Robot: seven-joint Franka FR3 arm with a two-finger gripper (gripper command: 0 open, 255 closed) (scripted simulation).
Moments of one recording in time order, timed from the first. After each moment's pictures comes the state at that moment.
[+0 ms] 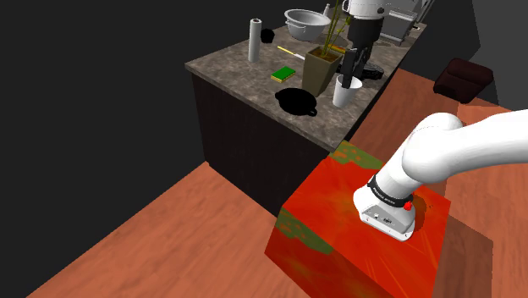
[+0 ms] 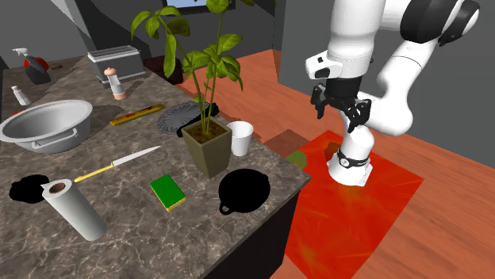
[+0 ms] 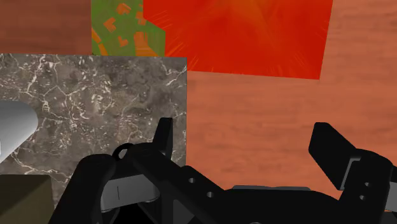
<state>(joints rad) -0.02 -0.76 0.01 -2.40 0.01 1.45 -0.05</state>
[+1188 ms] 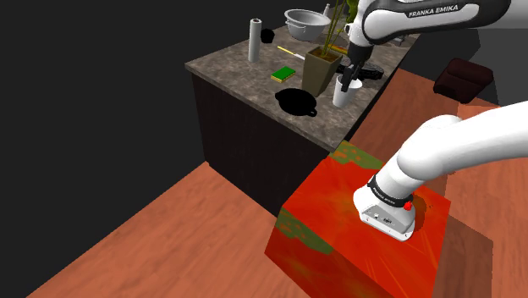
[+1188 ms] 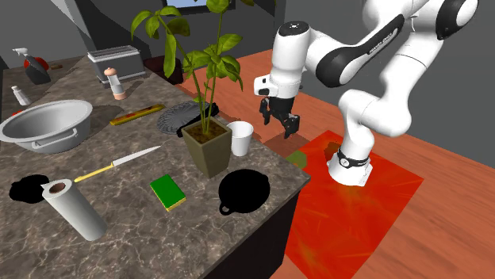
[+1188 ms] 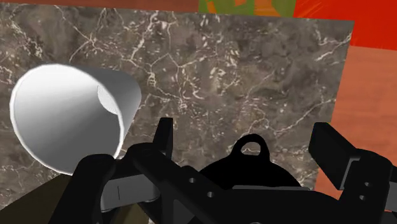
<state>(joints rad) -0.17 -0.62 -0.22 -2.58 -0.30 1.93 -0.30</state>
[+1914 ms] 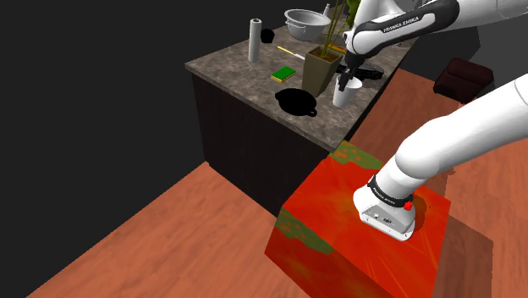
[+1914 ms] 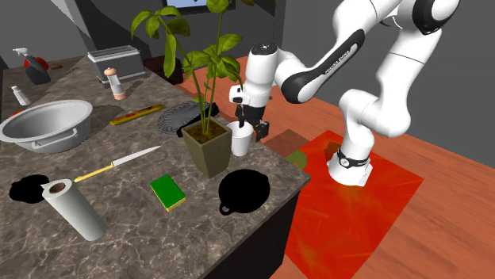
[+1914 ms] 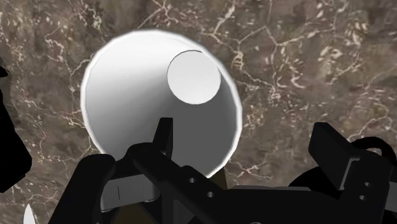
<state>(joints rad) -0.22 -0.35 -0.37 -2.54 -0.41 2.27 -0.40</state>
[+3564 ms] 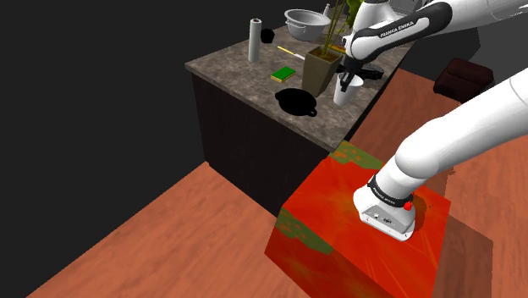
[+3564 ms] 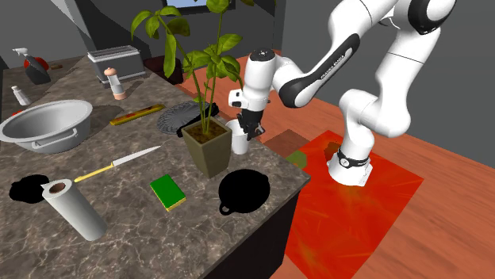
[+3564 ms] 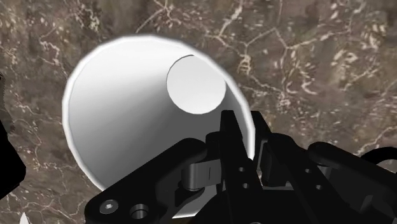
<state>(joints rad) -0.23 -0.31 -0.39 -2.55 -0.41 2.33 -0.41</state>
